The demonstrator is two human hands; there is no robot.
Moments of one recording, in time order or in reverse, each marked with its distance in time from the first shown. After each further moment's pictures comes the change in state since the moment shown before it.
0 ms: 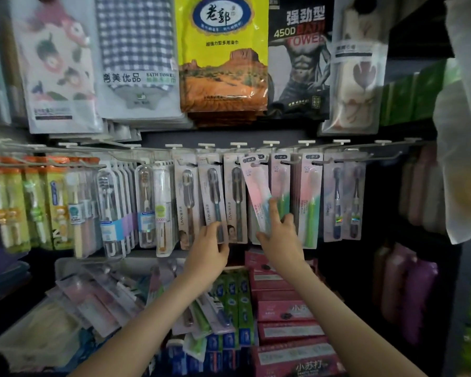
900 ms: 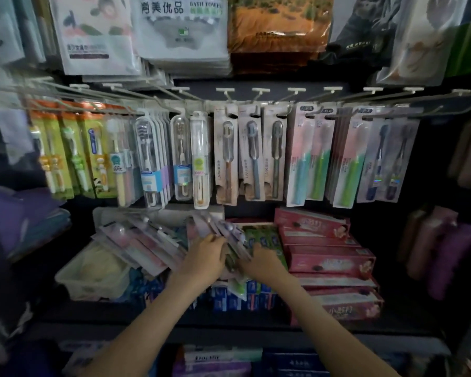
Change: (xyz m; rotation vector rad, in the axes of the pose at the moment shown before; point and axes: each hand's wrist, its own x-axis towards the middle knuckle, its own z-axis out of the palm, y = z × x) left_hand -0.072 -0.103 -0.009 0.274 -0.215 0.034; right_hand -0.093 -0.053 0.097 0.082 -0.646 0.208
